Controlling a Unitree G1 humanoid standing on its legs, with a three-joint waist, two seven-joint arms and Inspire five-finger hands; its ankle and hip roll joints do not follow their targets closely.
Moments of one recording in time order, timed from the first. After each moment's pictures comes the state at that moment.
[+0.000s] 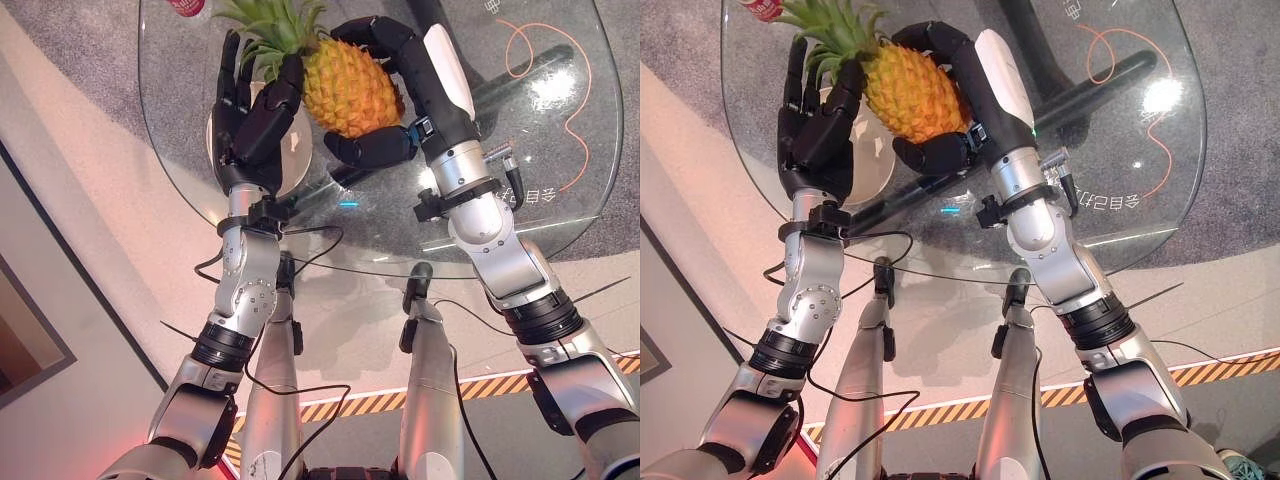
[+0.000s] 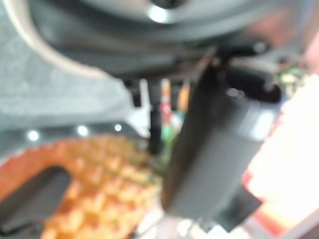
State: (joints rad) left arm -0.67 0.25 -0.22 0.11 -0.96 -0.33 0.27; right arm -0.84 -0.52 0.36 0.04 -0.15 -0.03 -0.17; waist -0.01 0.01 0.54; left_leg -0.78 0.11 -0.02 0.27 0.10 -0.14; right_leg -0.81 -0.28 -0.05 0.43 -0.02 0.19
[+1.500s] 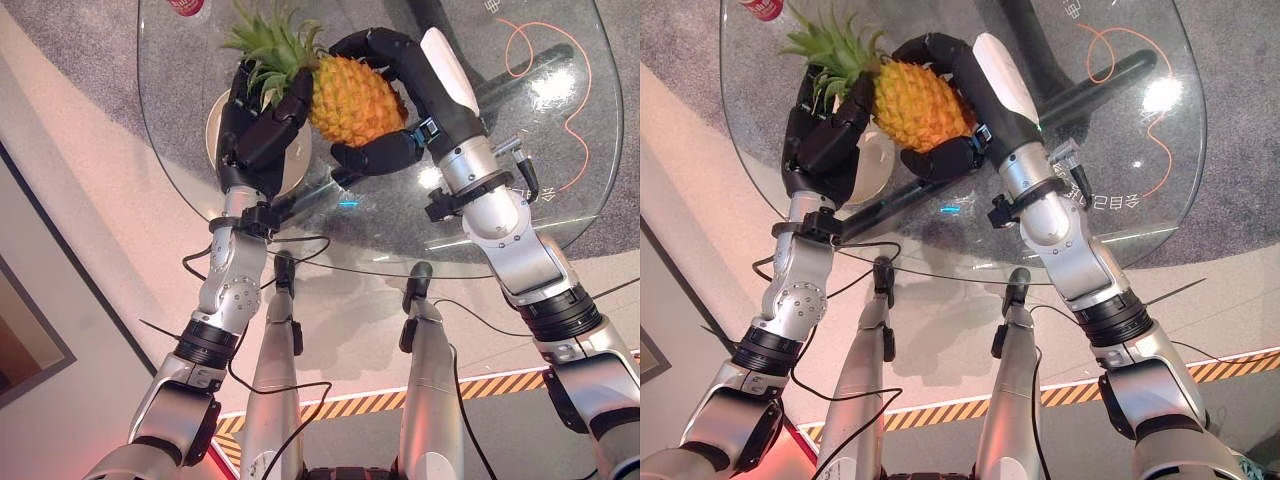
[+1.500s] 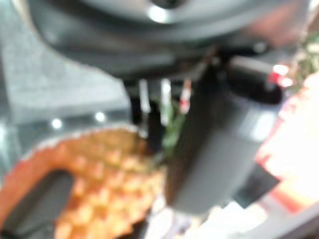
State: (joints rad) left arm -0.67 0.32 -0.23 0.16 -1.04 -0.27 0.12; right arm -0.85 -0.59 0.37 0.03 -0.12 -0.03 -0.07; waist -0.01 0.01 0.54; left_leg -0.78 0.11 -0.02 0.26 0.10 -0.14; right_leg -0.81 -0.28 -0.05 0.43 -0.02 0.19
